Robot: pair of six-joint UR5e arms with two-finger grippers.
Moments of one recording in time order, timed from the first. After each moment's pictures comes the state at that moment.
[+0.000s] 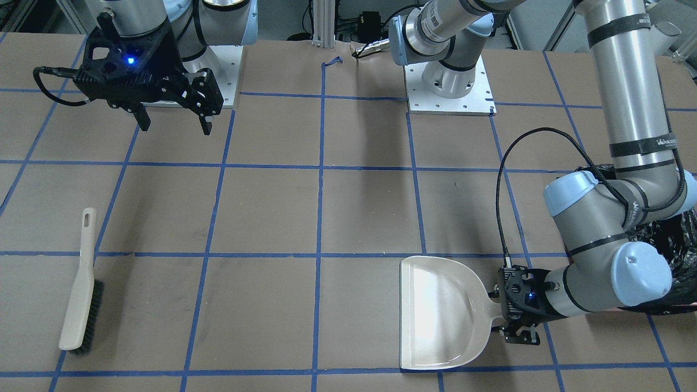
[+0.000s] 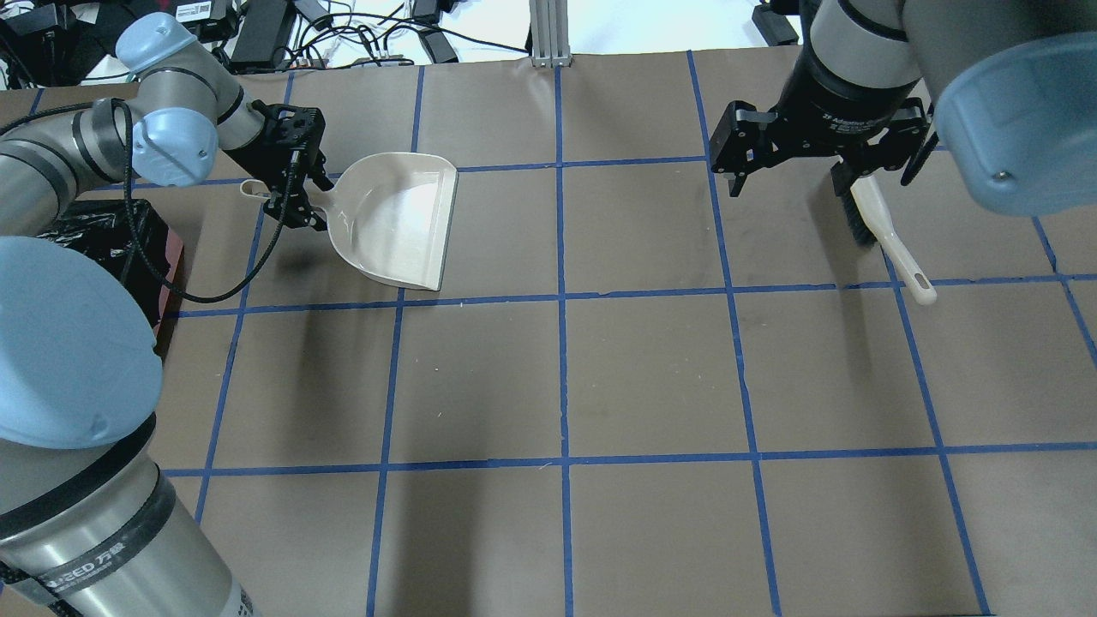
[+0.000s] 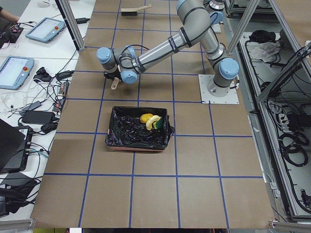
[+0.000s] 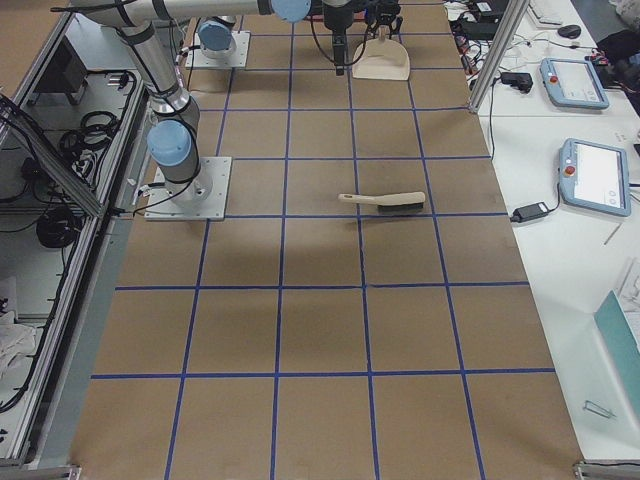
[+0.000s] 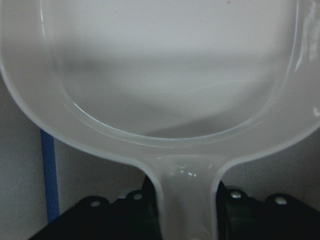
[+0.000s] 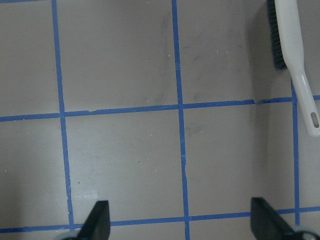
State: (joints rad) left arm -1.33 -2.20 -1.43 -1.19 1.34 1.89; right arm 1.64 -1.62 1.60 -1.65 -1.59 0.13
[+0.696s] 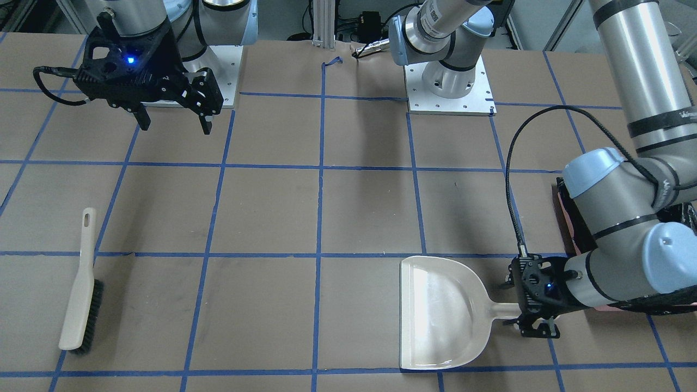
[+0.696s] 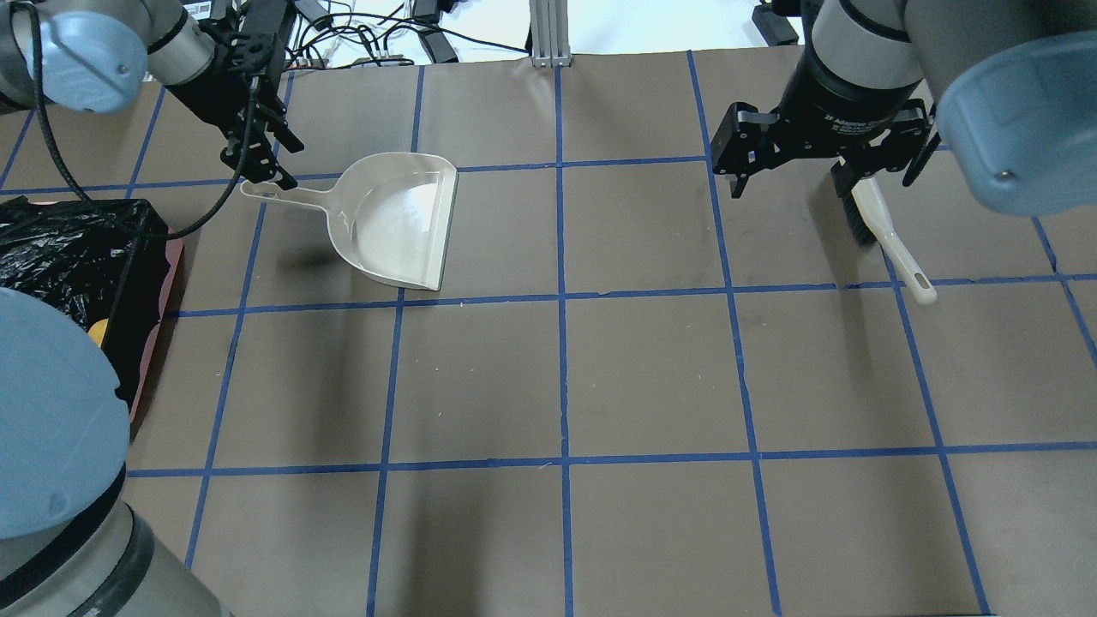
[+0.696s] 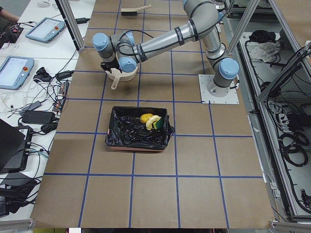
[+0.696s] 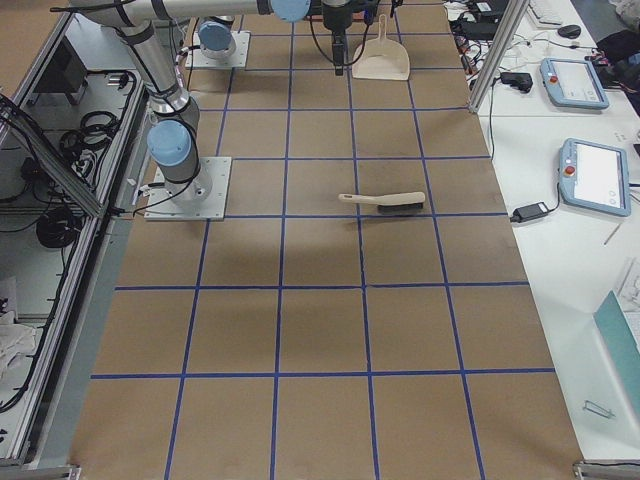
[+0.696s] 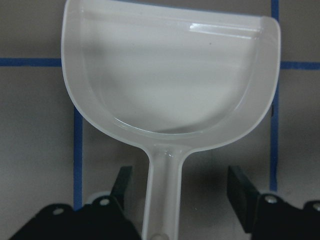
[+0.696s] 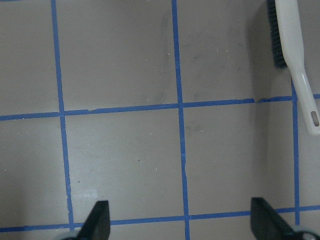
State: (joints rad) left arm -1.33 -2.06 -1.30 -1.49 1.35 1.69; right arm 1.64 -1.63 1.60 -1.65 -1.60 0.13
